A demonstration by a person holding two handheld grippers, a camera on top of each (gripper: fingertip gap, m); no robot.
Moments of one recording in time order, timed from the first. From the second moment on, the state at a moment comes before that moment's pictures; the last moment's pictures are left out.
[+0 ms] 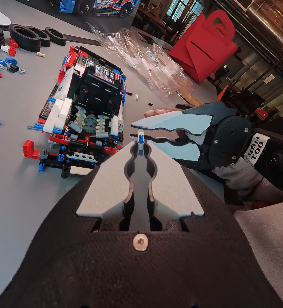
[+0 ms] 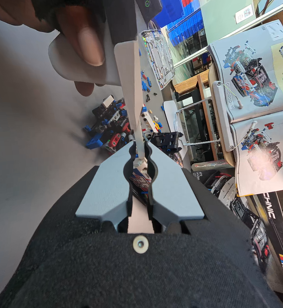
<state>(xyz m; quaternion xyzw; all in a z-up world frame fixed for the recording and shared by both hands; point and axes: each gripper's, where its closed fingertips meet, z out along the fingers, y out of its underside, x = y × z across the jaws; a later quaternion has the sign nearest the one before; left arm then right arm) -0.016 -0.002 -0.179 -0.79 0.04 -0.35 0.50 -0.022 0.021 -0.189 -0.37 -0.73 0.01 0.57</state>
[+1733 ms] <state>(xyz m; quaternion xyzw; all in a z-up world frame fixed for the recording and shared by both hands) -0.016 -0.029 -0.163 -0.72 0.12 -0.44 0.52 0.005 -0.006 -0.150 -0.58 -0.40 0.70 0.14</state>
